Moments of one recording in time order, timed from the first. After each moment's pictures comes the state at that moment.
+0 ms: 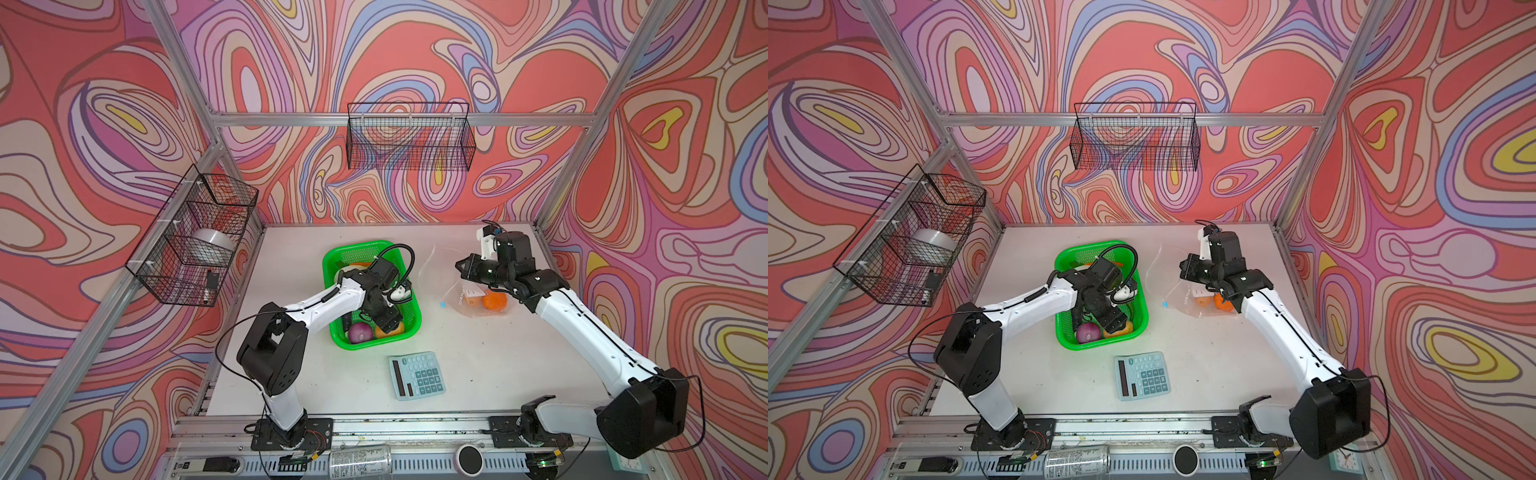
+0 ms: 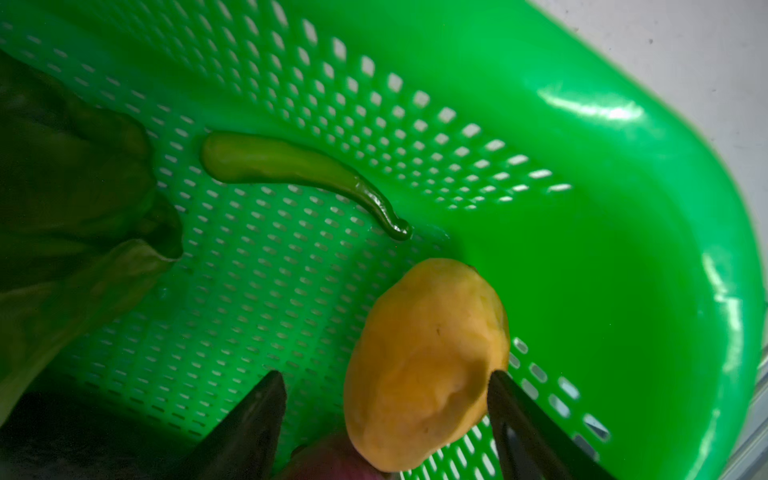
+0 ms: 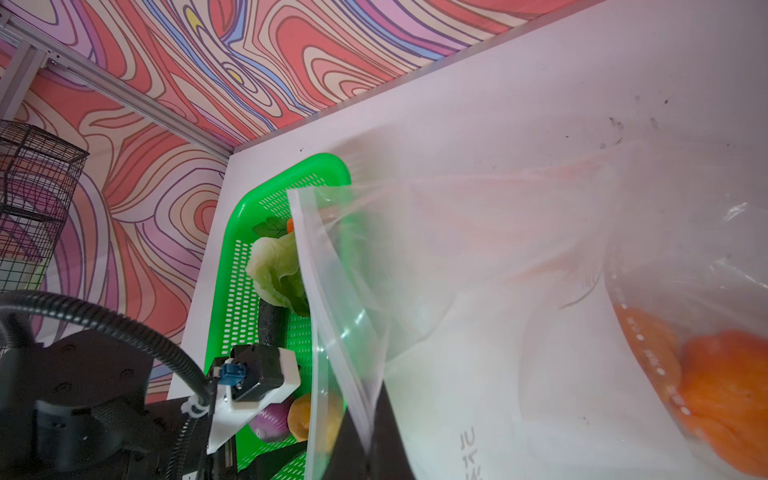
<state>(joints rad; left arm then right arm) -0.63 1.75 1.26 -0.80 0.16 0.21 0.31 1.31 1.16 -0.47 -0.26 0.54</state>
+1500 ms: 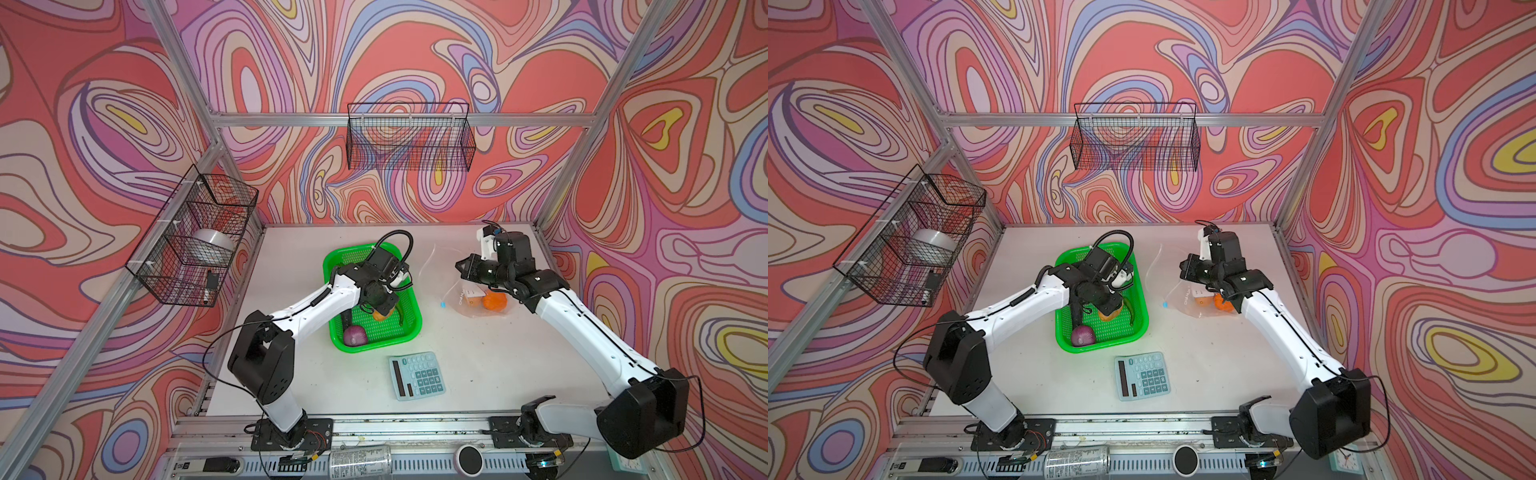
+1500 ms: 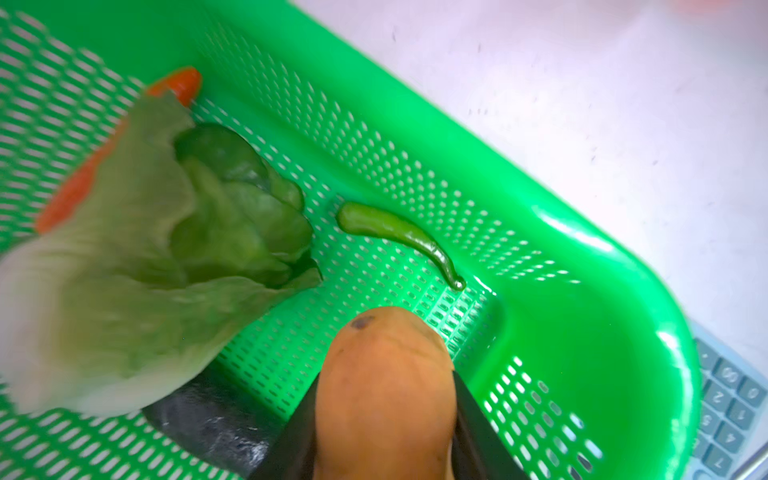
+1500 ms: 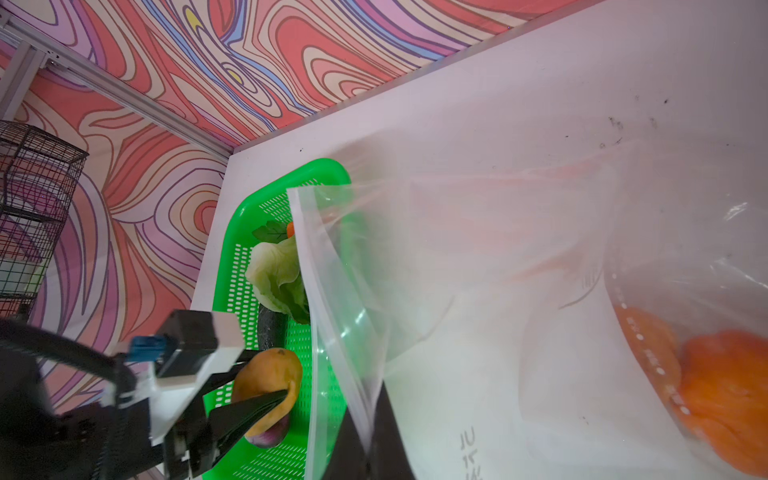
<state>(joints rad) -0.63 1.65 1.35 -0.78 0.03 0.09 0.31 1.31 1.16 -0.47 -0.26 0.54</state>
